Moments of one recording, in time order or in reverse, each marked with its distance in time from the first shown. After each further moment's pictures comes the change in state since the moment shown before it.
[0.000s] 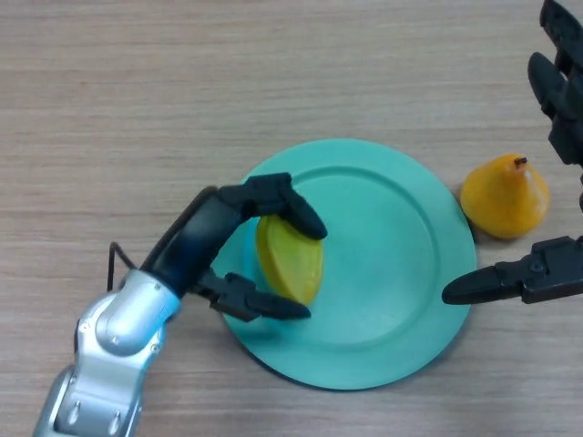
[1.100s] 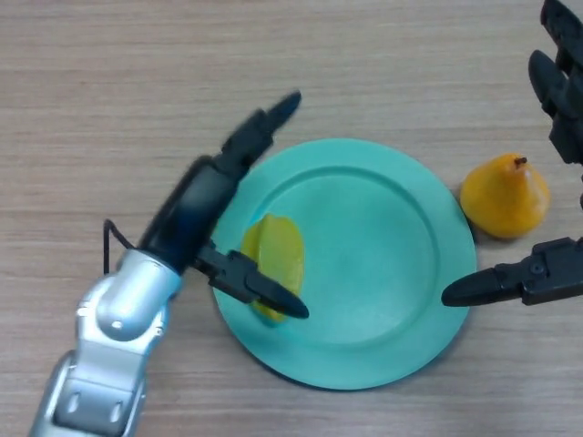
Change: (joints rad) left arm 0.009 -0.004 0.020 -0.202 -0.102 0.115 0.072; right arm -0.005 -0.004 0.005 -0.016 -0.001 0.005 0.000
